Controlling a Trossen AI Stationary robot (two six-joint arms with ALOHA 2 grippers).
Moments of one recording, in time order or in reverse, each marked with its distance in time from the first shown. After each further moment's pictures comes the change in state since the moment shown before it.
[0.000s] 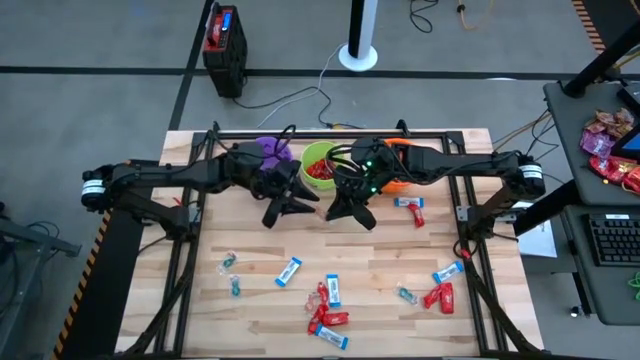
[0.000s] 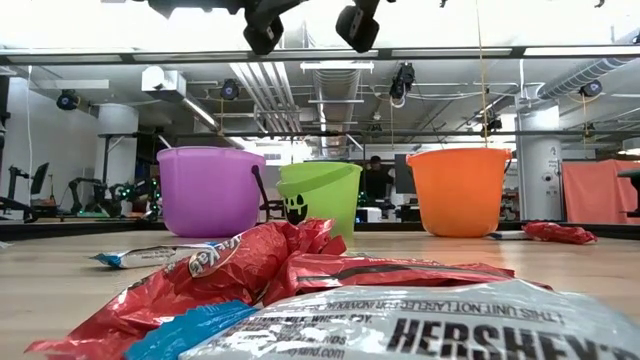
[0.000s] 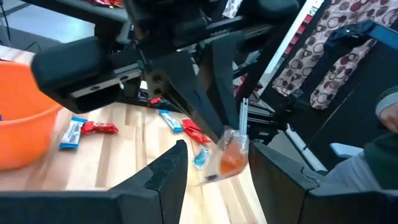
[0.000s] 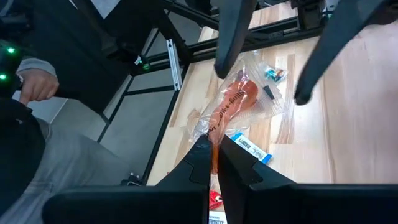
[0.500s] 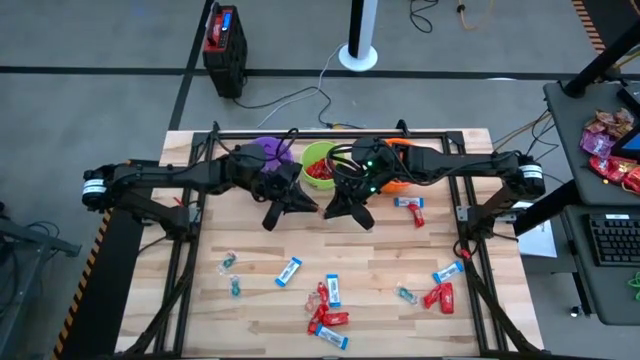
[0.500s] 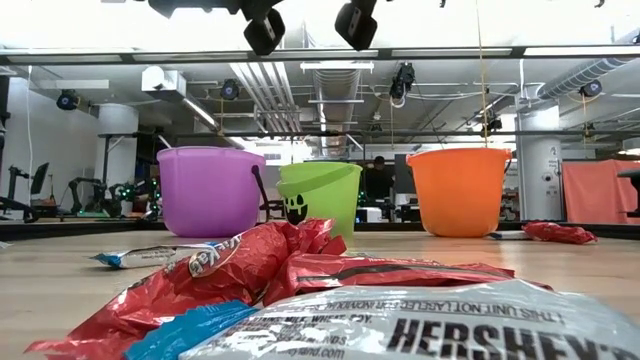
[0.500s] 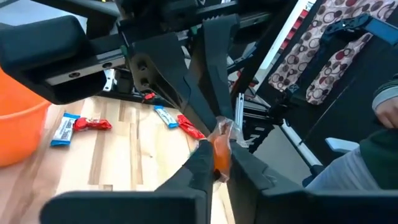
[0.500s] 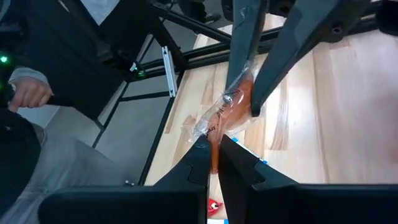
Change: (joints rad) left arm -0.014 0.010 0.000 -0.001 0.007 0.003; right arm 0.000 0.000 0.000 0.026 0.033 0.009
